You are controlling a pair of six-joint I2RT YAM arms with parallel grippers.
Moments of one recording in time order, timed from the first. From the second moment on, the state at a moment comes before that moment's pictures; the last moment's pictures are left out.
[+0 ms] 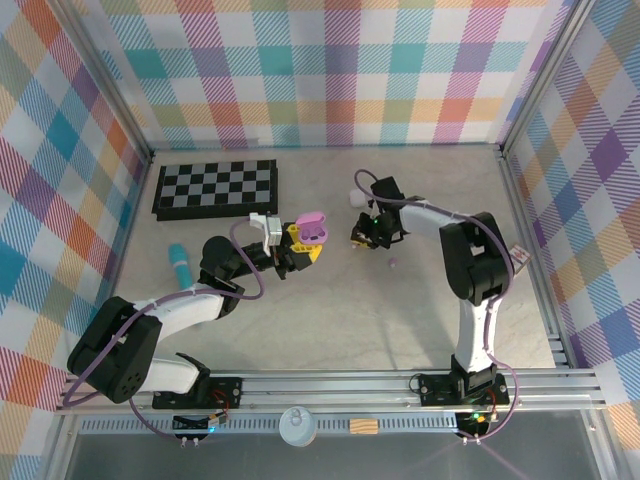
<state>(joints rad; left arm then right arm) -0.49 1.34 0.50 1.15 0.82 -0.29 0.41 1.98 1.30 -0.46 -0.36 0.68</state>
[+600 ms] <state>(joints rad) -0.49 1.49 0.50 1.18 0.71 -0.21 0.46 1.66 1.12 -0.49 -0.17 0.75</state>
